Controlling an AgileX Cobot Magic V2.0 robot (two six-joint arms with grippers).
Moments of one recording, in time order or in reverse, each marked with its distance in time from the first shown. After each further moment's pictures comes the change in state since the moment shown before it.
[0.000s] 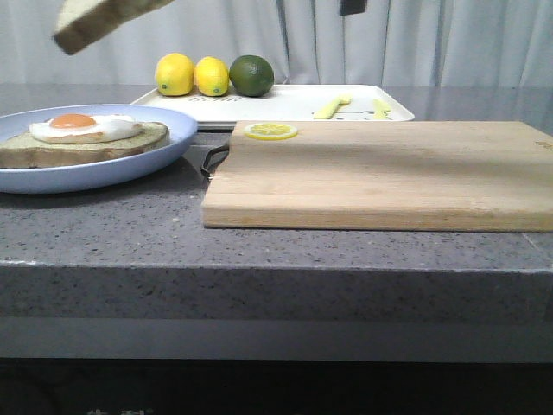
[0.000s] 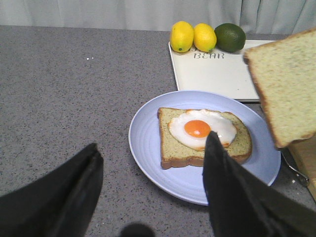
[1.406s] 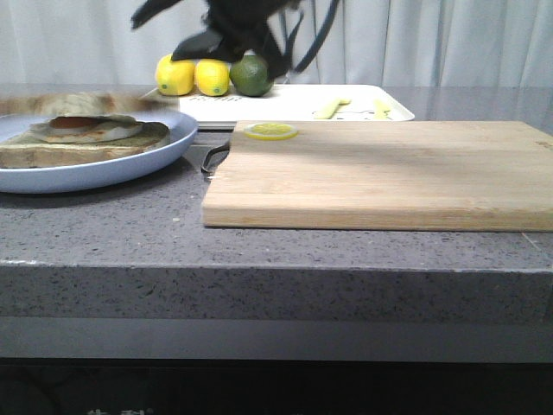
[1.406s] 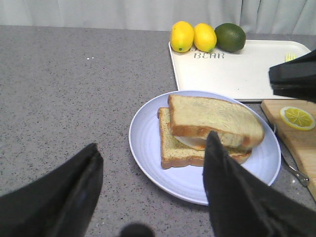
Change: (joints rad) left arm 0.000 0.000 0.000 0.000 0.000 0.000; right arm 0.124 0.263 -0.299 -0.338 -0.246 0.233
